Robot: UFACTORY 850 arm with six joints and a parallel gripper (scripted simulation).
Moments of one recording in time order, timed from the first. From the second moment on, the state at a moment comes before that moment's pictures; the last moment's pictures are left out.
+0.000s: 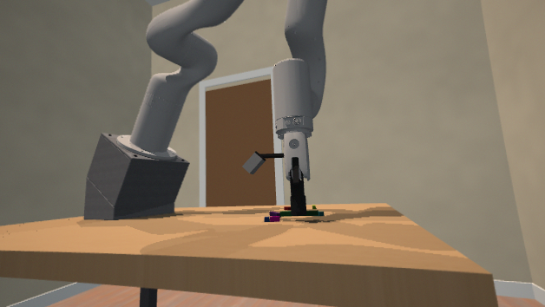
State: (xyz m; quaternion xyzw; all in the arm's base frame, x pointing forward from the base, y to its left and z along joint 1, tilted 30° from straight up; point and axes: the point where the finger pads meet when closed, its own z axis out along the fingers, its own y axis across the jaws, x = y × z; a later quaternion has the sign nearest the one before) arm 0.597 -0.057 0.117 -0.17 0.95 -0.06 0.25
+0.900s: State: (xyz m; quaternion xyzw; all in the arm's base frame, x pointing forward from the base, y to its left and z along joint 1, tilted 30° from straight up) arm 0.601 -0.058 0.109 -0.17 0.95 -0.06 0.25
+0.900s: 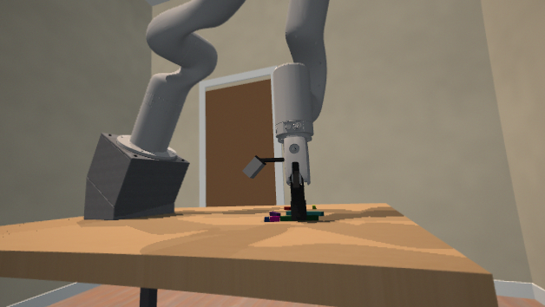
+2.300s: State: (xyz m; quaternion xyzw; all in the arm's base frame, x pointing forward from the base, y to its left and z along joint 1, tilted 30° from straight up) arm 0.601 -0.058 0.109 -0.17 0.95 -0.06 0.25
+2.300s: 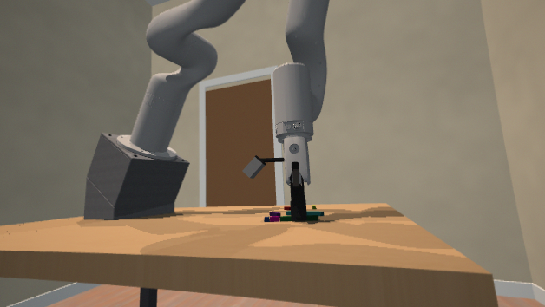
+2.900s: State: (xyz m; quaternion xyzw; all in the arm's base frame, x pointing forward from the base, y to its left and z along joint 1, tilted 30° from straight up) arm 0.593 -0.057 0.123 -0.17 0.95 -0.06 0.25
